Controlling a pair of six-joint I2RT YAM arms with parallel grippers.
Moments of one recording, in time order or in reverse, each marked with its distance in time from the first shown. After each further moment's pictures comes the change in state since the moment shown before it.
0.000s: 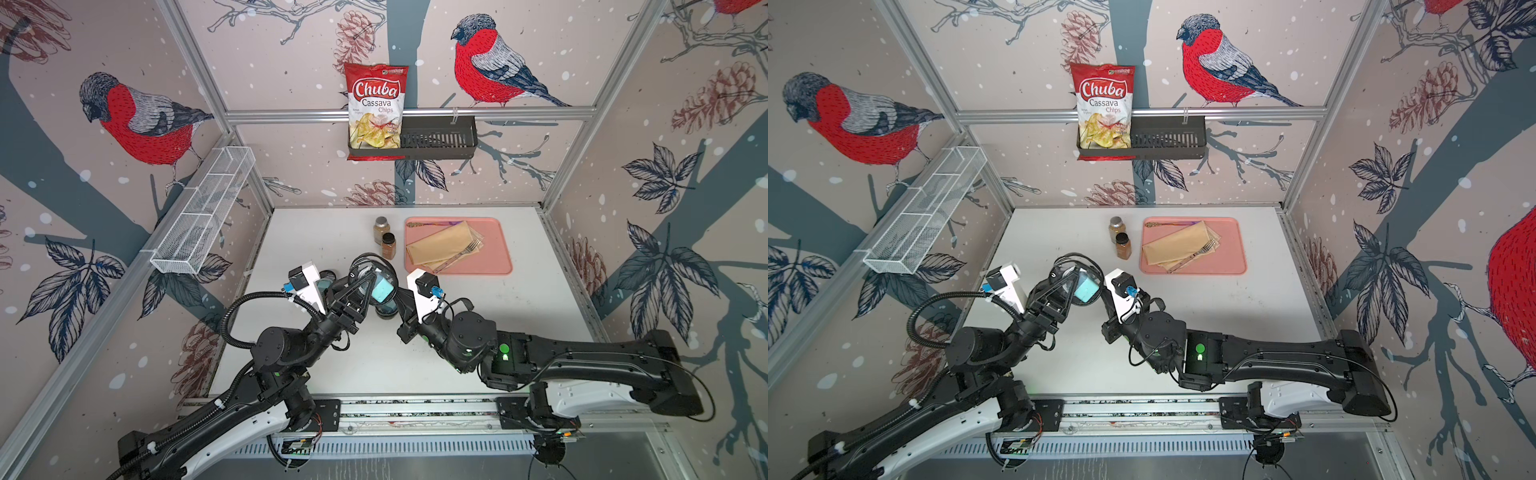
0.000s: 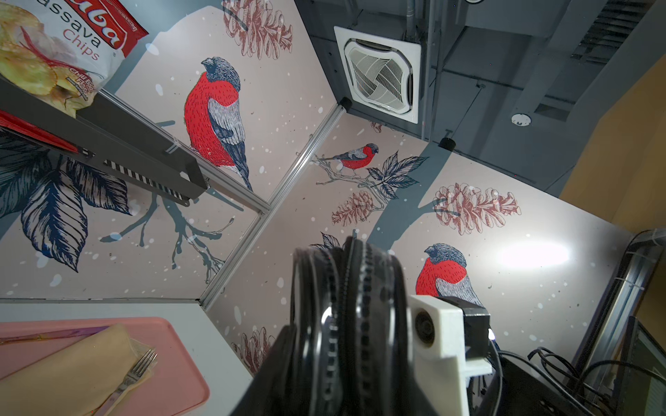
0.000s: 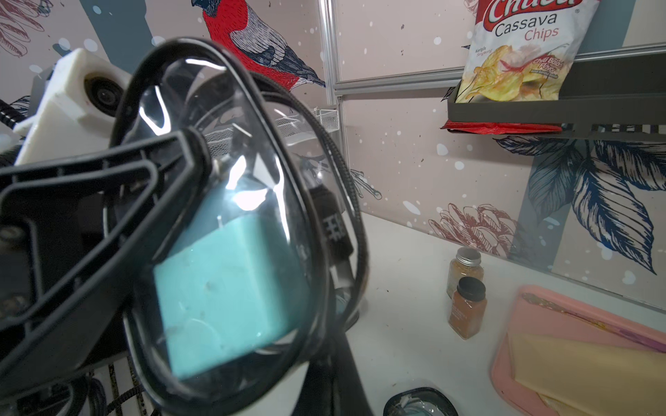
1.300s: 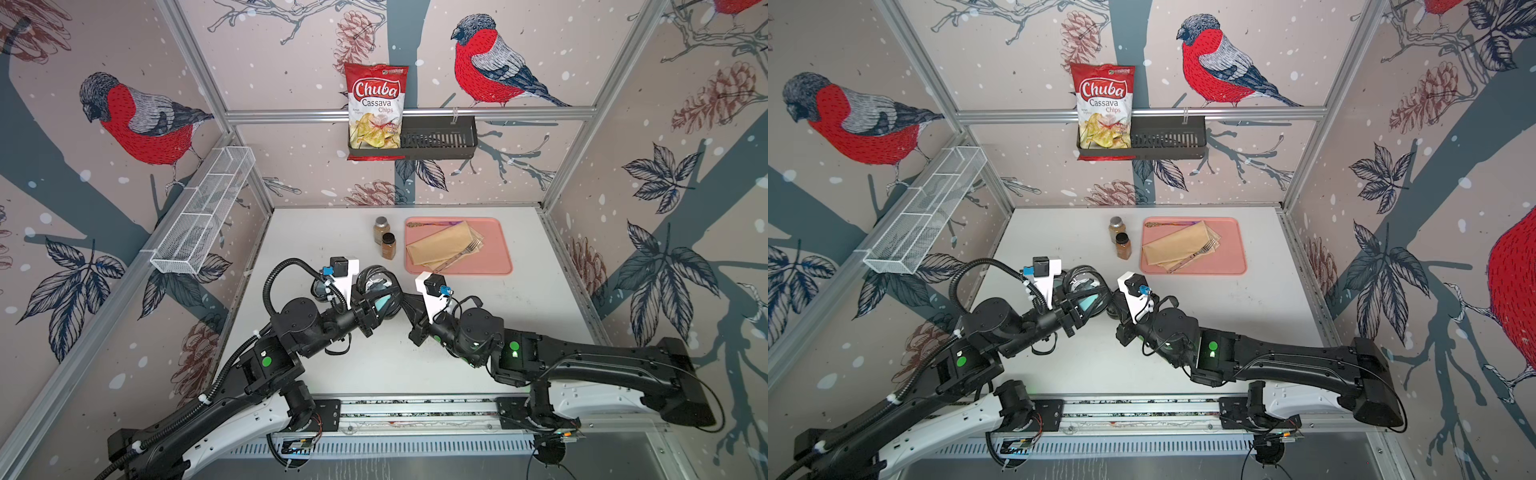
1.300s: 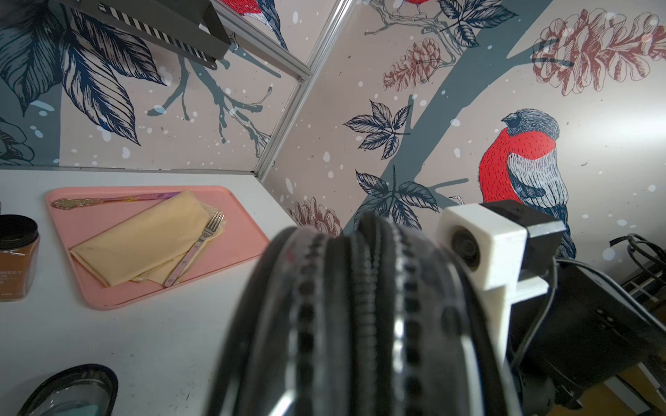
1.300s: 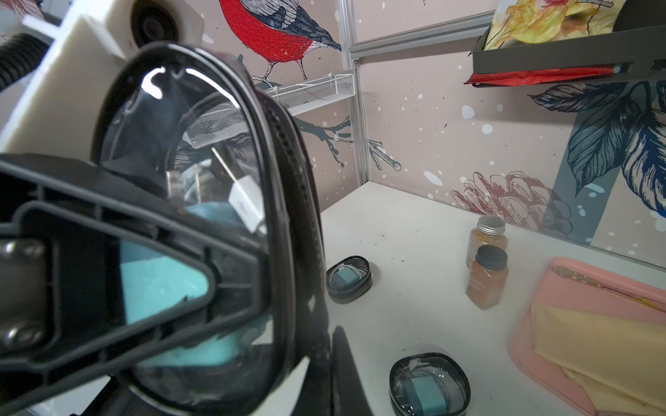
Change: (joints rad) left arm 0.000 0.082 0.263 -0.676 0.129 0.083; right arm -0.101 -0.098 -0.131 -0.050 -0.177 0.085
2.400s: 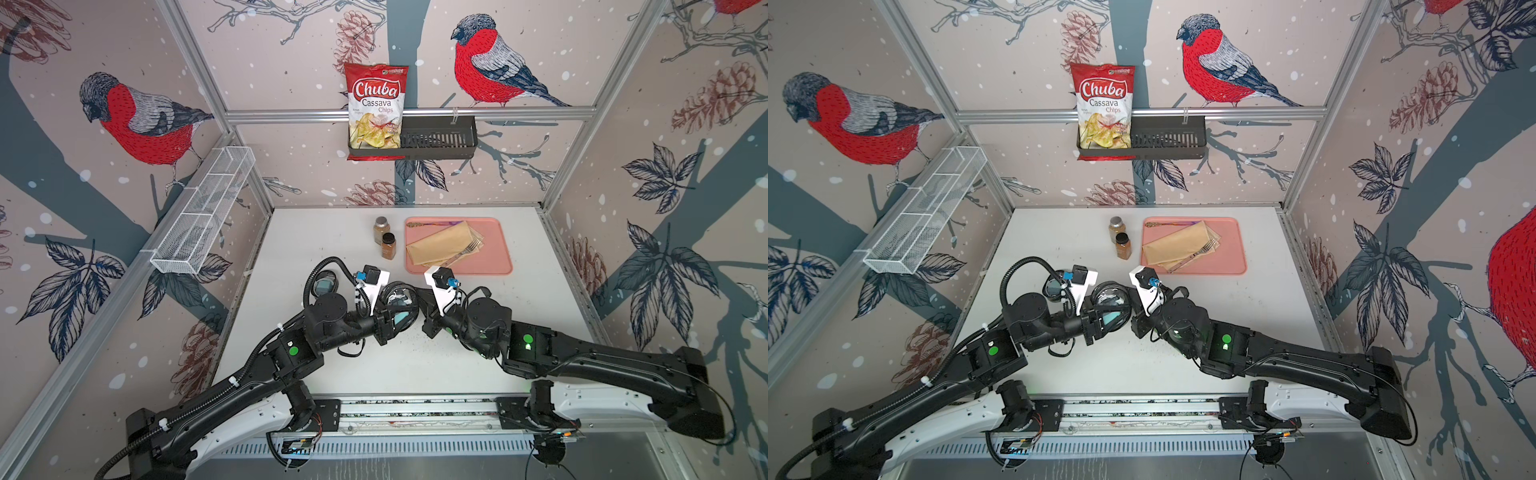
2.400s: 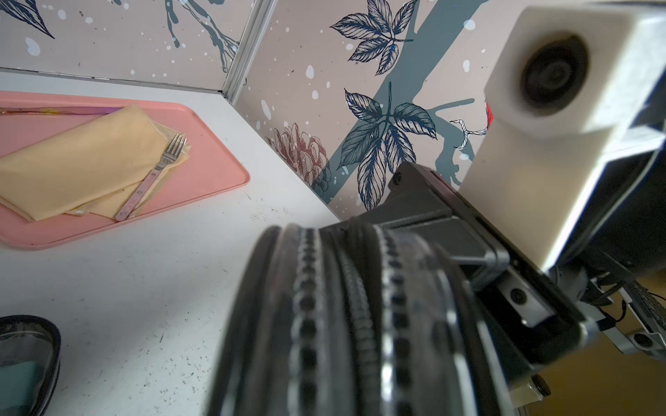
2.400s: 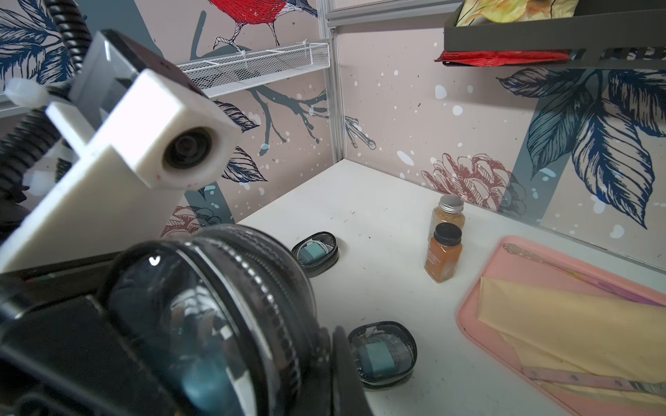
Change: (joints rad) left arm 0.001 0.136 -0.087 0.045 0.194 -0.011; right arm -0.087 -0.074 -0.001 -0.156 -0.051 -0.026
